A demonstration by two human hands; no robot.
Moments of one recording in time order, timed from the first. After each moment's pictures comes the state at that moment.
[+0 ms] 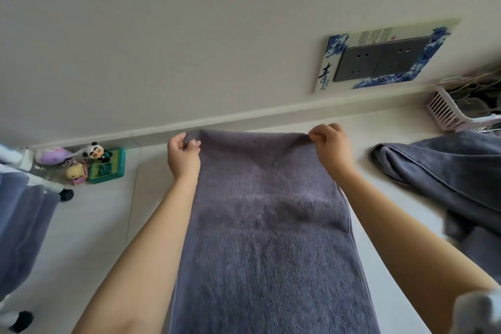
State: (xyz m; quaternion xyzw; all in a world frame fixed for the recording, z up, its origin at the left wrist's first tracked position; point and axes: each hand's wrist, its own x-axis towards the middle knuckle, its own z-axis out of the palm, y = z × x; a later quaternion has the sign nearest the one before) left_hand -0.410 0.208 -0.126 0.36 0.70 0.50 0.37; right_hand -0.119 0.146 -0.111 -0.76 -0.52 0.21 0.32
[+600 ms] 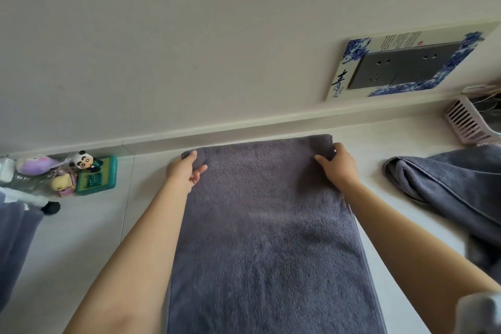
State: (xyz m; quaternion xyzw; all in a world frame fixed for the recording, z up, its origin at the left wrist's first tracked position) left_hand -0.429 0.246 -0.155 0.15 0.72 0.39 0.55; right_hand -0.105 0.174 -0.164 -0.83 -0.41 0.30 0.23
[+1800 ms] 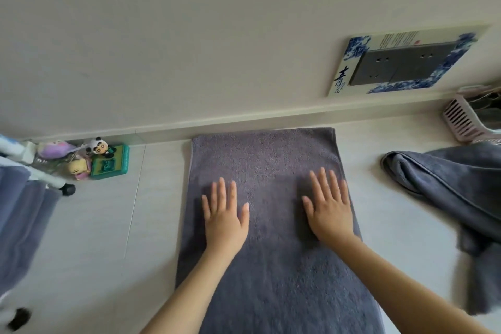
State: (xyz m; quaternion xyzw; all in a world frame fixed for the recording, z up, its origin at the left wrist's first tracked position) left_hand -0.390 0.084 -0.201 0.73 0.67 0.05 0.09; right_hand -0.156 0.063 -0.199 -0.76 -0.64 0.08 0.07
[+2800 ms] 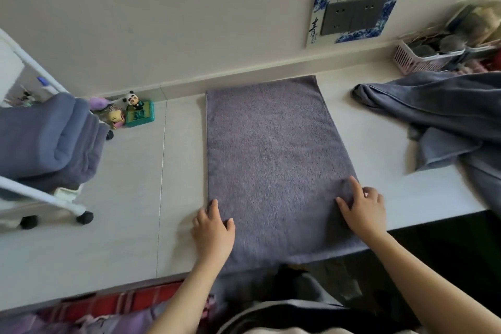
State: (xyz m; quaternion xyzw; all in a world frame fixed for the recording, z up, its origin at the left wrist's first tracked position) left_hand -0.495 -0.149 -0.174 0.64 0.74 0.00 0.17; right_hand -0.180 -0.196 -0.178 -0.87 -0.46 0.16 0.10
